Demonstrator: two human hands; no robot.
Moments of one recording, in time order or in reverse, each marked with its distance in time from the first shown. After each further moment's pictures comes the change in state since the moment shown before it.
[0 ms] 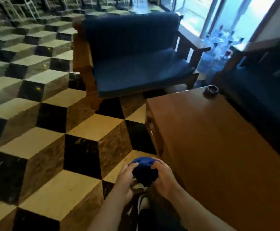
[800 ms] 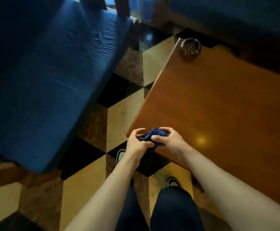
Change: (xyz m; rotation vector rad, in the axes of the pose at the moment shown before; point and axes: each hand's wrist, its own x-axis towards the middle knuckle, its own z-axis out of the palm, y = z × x) left_hand 0.505 0.361 0.263 0.963 -0.468 0.003; right_hand 0.488 -0.286 -0.005 0.123 0.634 0.007
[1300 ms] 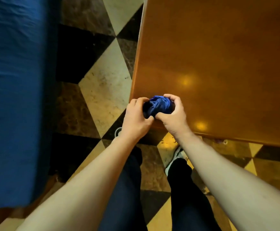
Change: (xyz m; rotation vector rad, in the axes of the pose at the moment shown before) left_hand 0.175 -0.057 -0.037 0.856 -0.308 0.474; right_hand 0.110 0.077 0.082 0.019 0.524 -0.053
